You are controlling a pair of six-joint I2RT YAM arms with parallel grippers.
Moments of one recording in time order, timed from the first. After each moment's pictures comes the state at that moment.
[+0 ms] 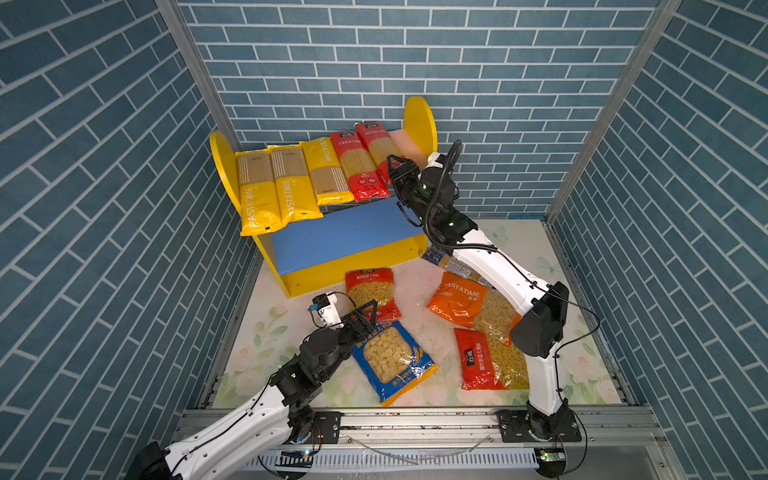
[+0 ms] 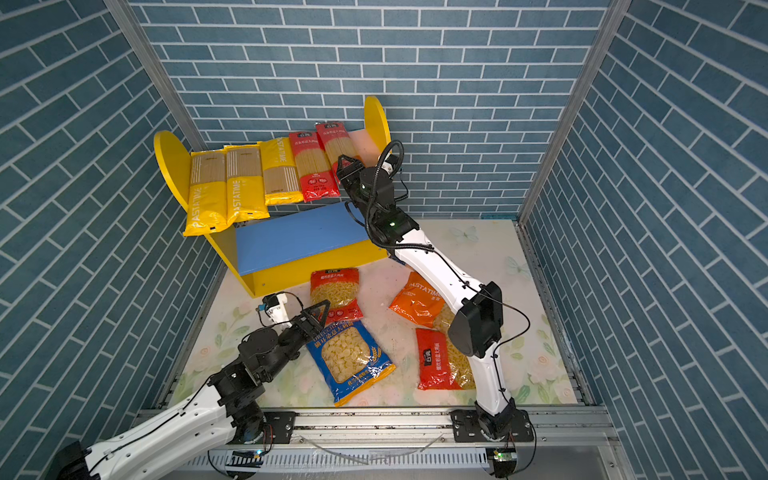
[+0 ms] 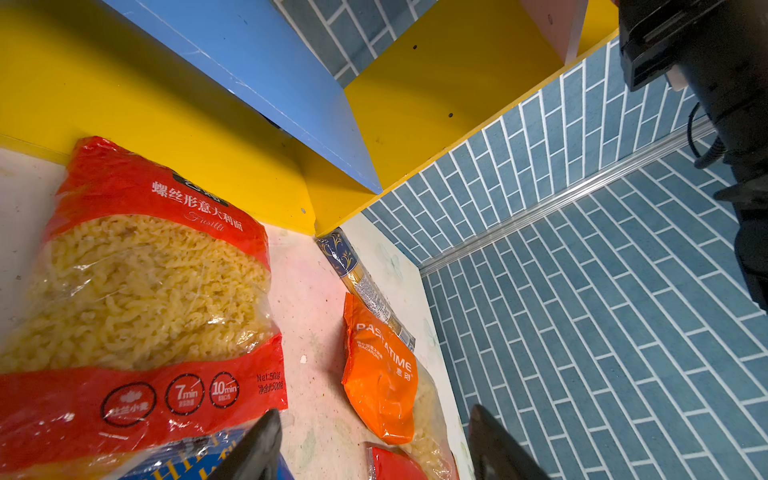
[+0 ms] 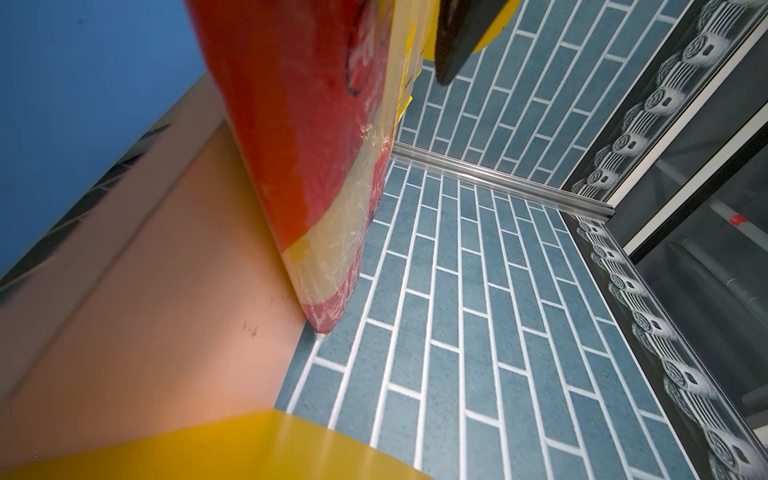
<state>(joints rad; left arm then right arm) -0.79 0.62 0.25 0.23 -0.27 -1.04 0.79 2.03 2.11 0.03 0.22 1.24</state>
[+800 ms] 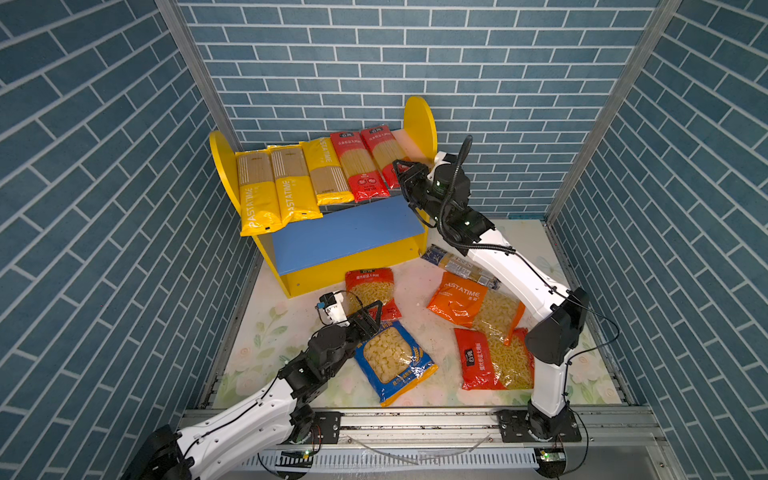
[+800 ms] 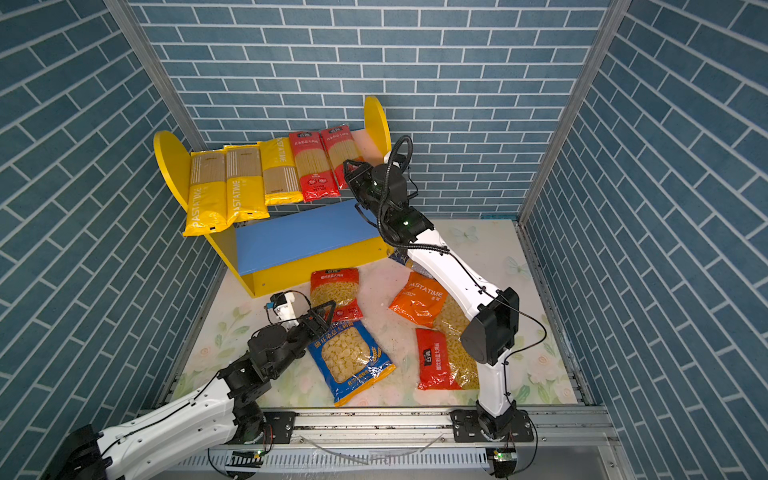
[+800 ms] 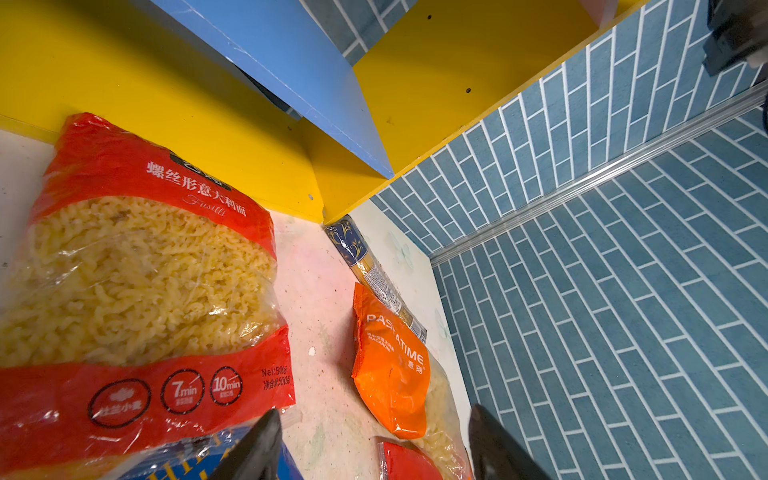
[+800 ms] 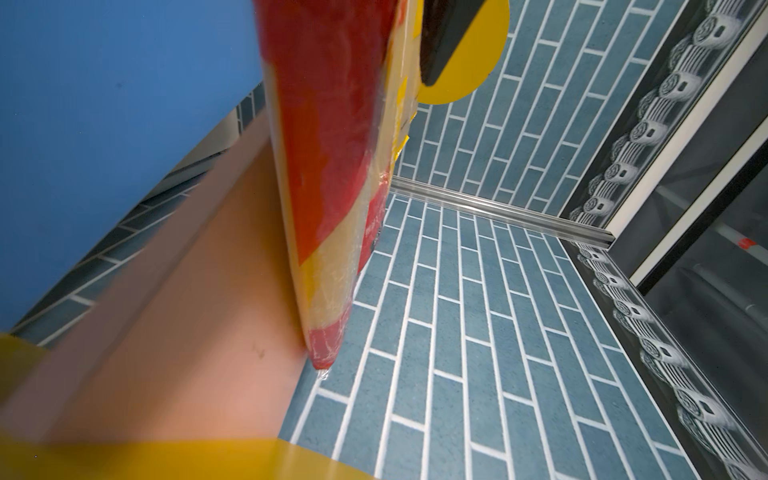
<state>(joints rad) -0.80 0.73 0.25 0.30 -0.26 -1.04 0.75 1.99 2.16 -0.09 0.07 1.26</state>
